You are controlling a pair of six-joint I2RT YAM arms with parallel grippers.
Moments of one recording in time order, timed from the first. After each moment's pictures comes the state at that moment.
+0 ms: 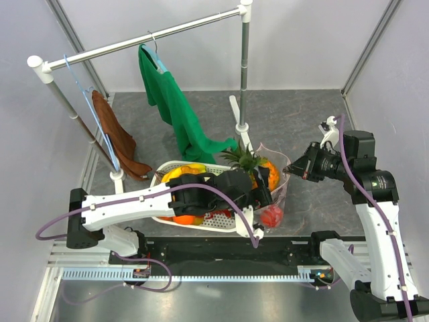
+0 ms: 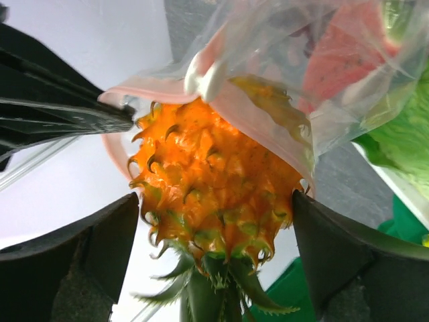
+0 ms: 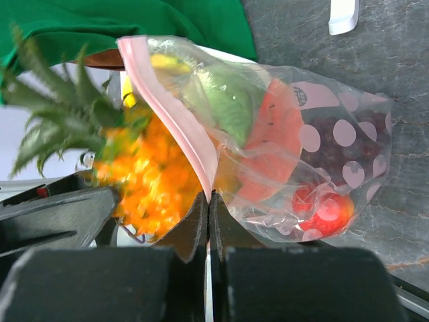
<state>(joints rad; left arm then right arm) -1.37 1.40 1.38 -0.64 -0.23 1.66 0.07 0.85 1.17 -0.99 -0.64 0.46</state>
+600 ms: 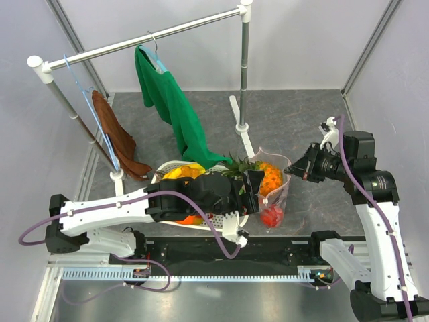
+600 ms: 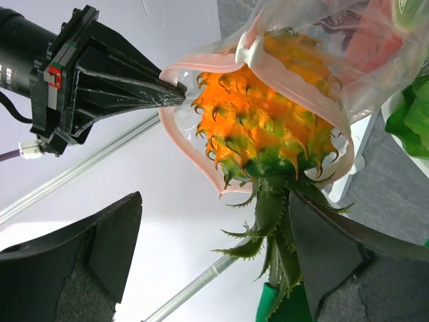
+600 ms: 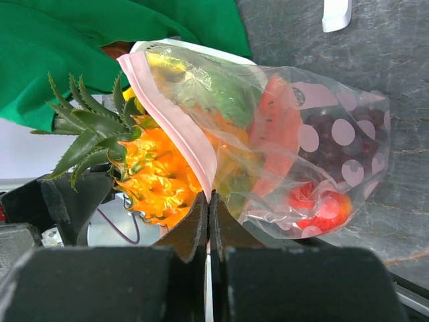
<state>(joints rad) -1.38 1.24 1.25 -0.52 -0.17 1.80 0.07 0.84 1.17 -1.01 -0.62 0.45</state>
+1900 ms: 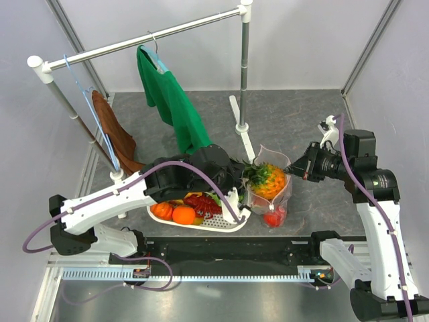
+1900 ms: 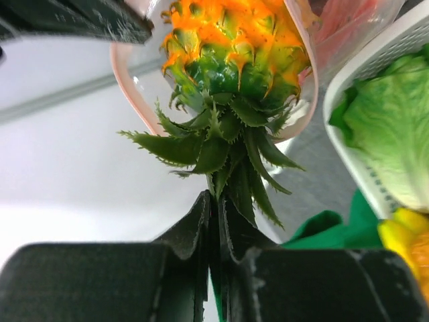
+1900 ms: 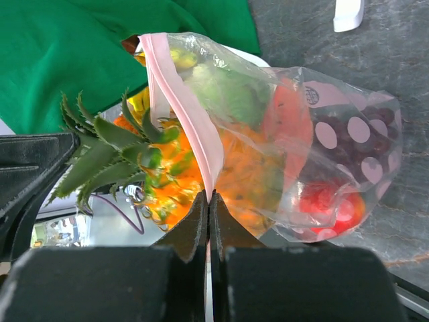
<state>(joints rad) -1.22 1.31 1.46 -0.77 -0.03 1.49 0.07 0.85 1.19 -1.02 -0.65 0.43</state>
